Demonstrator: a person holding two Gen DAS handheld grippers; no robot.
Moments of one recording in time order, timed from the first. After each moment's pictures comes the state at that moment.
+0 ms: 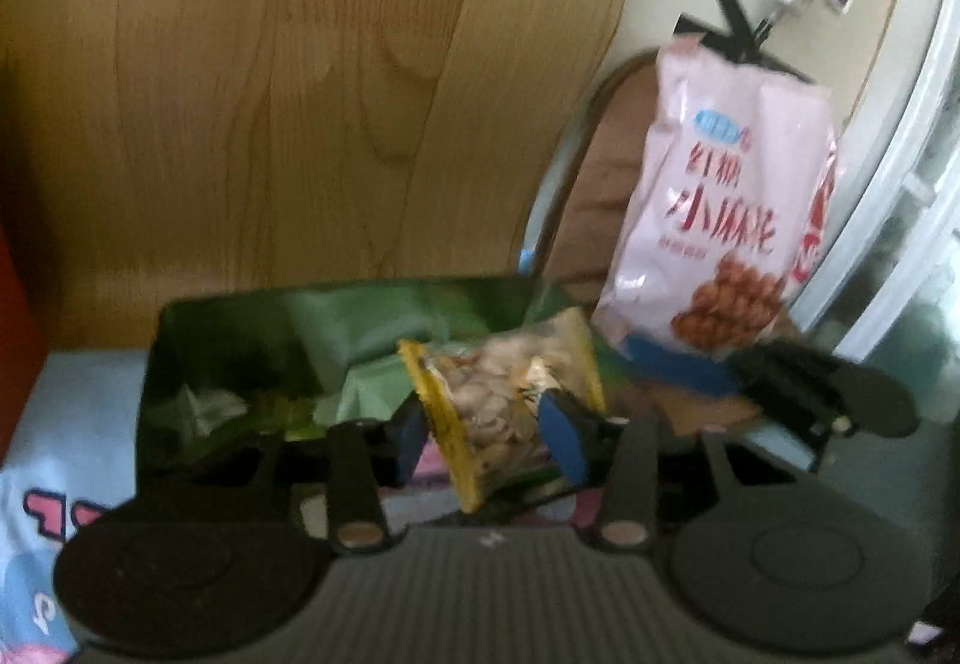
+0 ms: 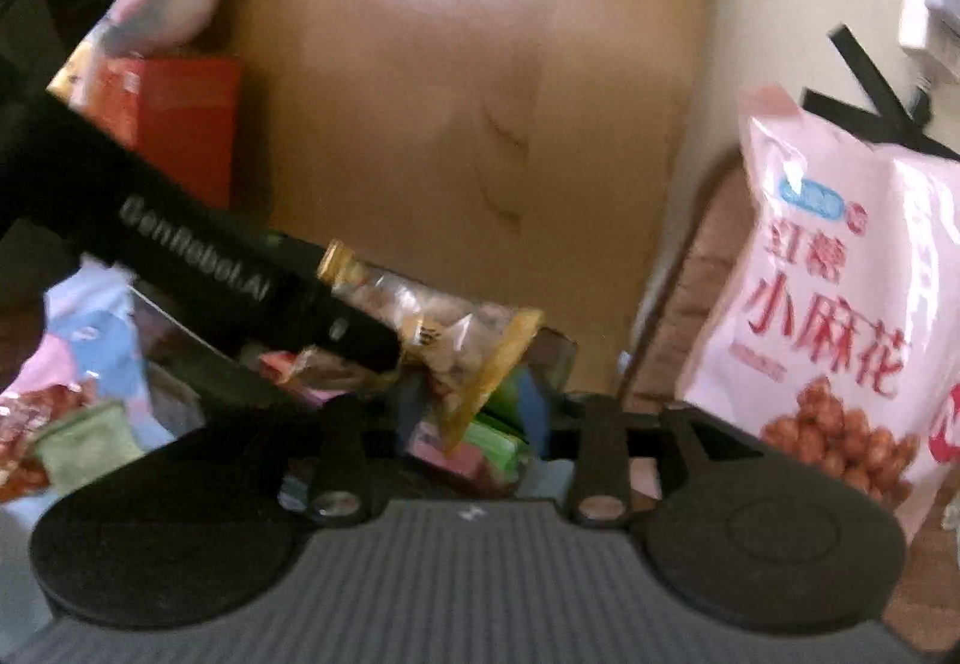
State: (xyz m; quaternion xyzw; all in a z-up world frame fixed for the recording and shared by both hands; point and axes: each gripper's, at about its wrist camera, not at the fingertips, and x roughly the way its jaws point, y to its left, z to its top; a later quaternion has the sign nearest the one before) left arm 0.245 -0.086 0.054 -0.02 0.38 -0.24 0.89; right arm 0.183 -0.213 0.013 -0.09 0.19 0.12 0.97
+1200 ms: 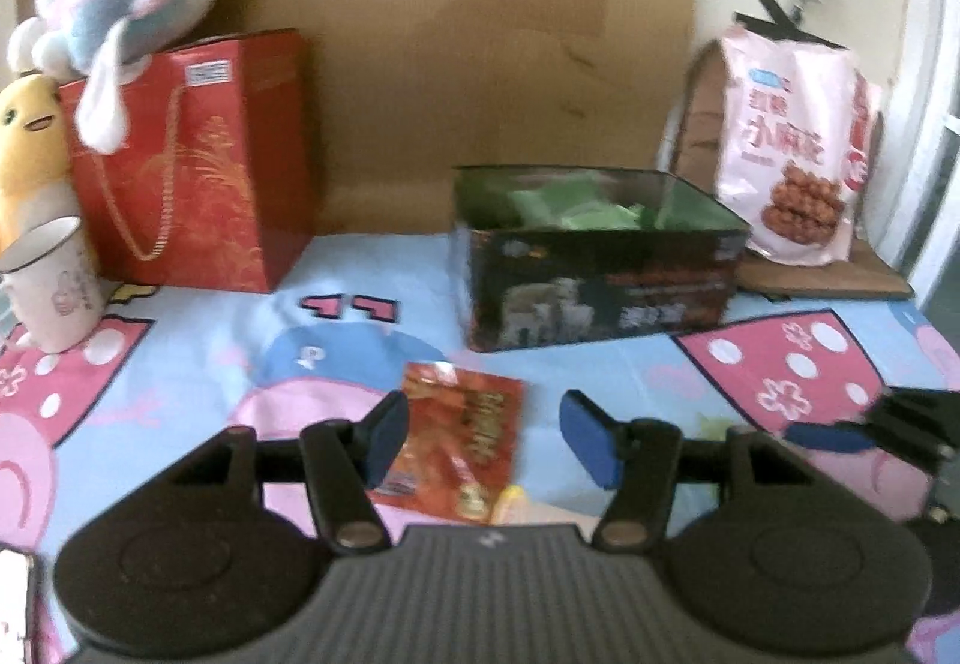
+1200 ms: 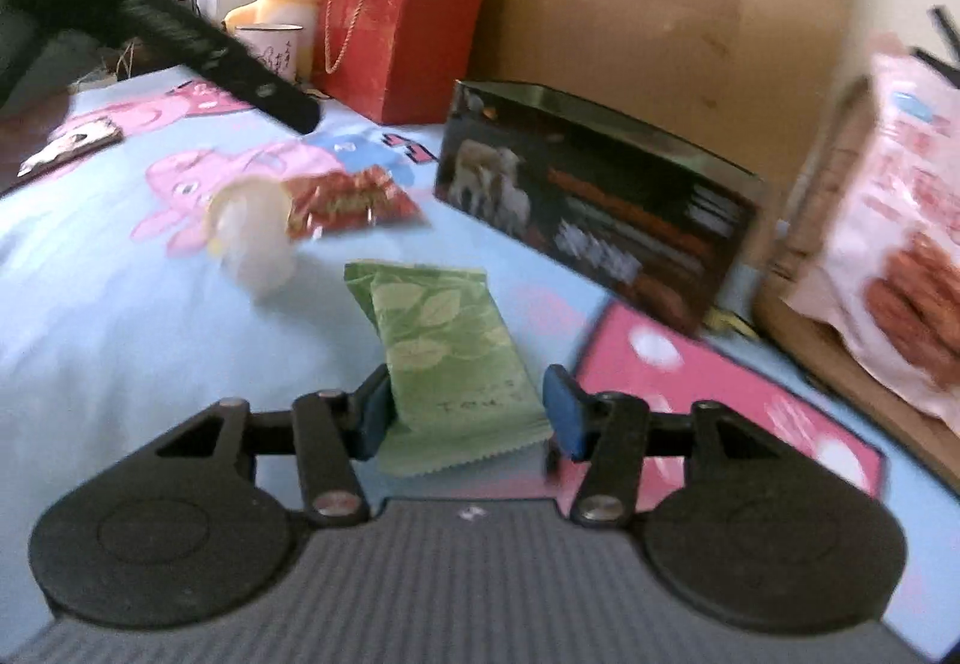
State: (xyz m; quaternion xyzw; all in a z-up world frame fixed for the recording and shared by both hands) left arm 0.079 0.008 0.050 0.03 0.34 -0.11 0.93; right arm 0.022 -0.210 -0.018 -0.15 0.26 0.27 0.91
